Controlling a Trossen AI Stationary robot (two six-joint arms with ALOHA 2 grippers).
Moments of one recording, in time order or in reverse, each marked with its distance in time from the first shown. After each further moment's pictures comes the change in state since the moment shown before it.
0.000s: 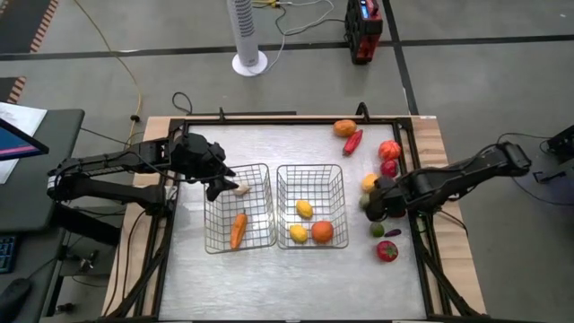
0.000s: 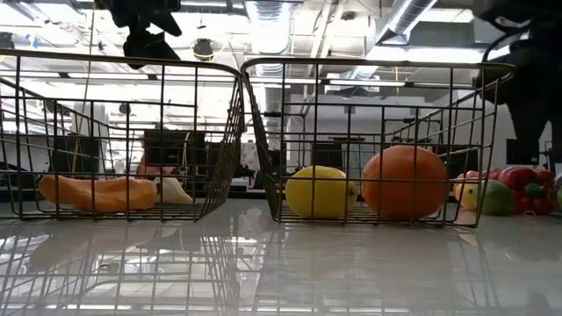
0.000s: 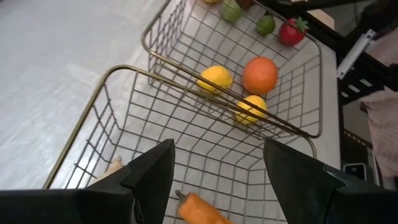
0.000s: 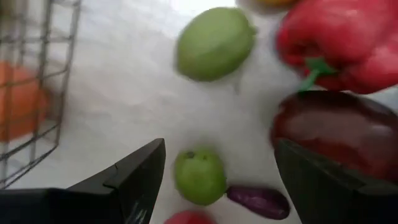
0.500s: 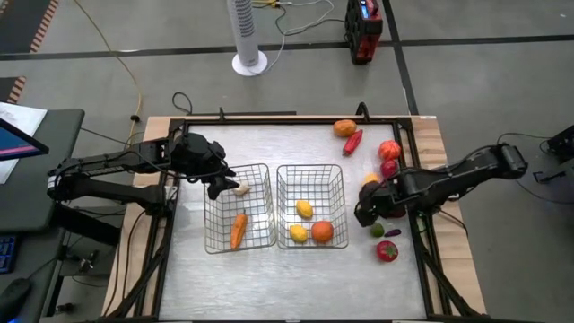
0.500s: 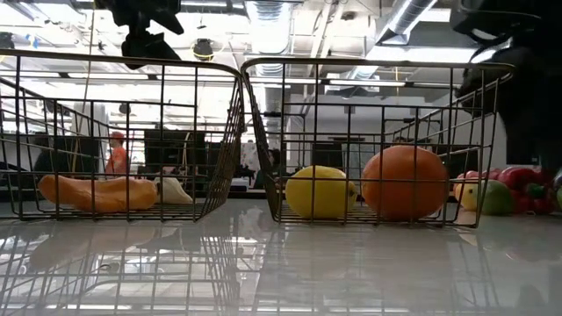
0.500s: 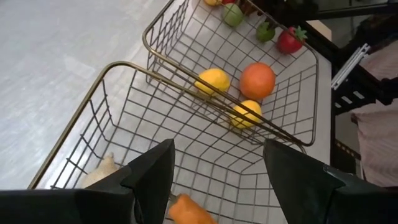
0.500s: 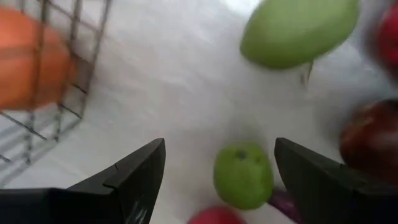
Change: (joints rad) left arm 0.000 0.000 0.000 0.010 0.006 -0.071; right arm -0.032 0.129 -0.013 0.179 -0.138 -0.149
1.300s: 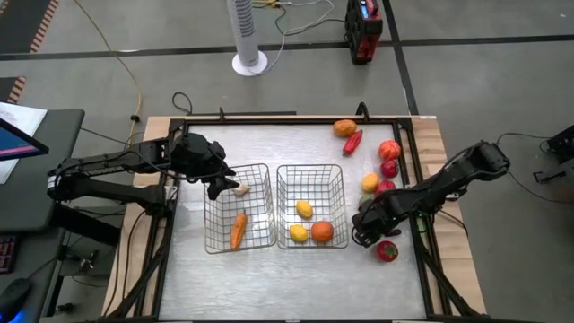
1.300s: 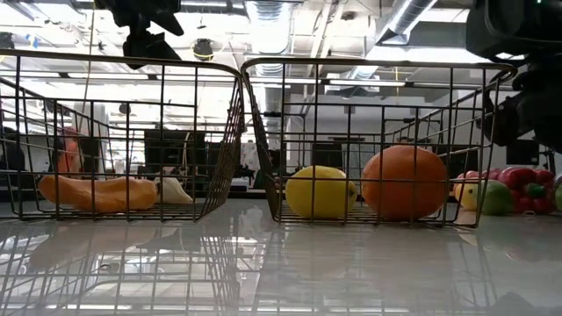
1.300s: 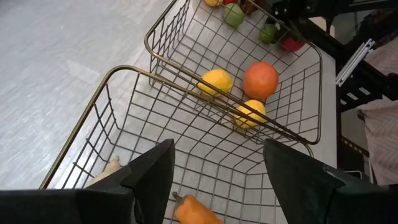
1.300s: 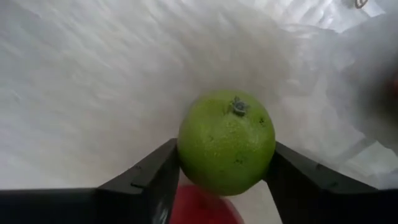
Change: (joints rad) left arm 0.000 0.000 0.000 -0.001 -0.011 0.035; right arm 0.169 0.236 0.000 0.050 -0.085 0.027
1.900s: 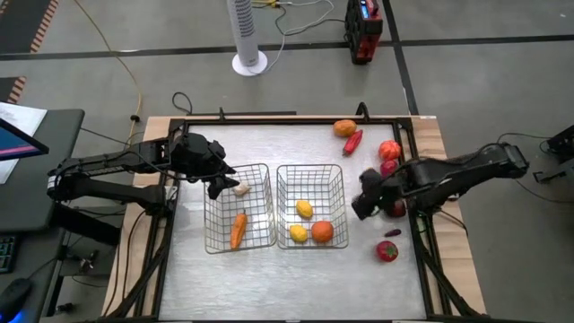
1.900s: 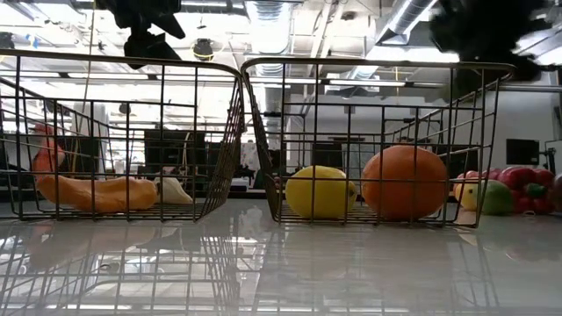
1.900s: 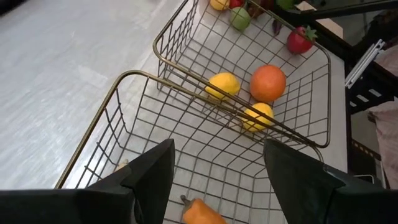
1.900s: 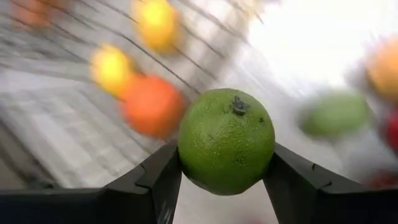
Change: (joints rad) left arm 0.000 0.000 0.000 0.001 -0.031 0.018; right arm -0.188 -0.277 0.262 -0.082 0.246 -0.174
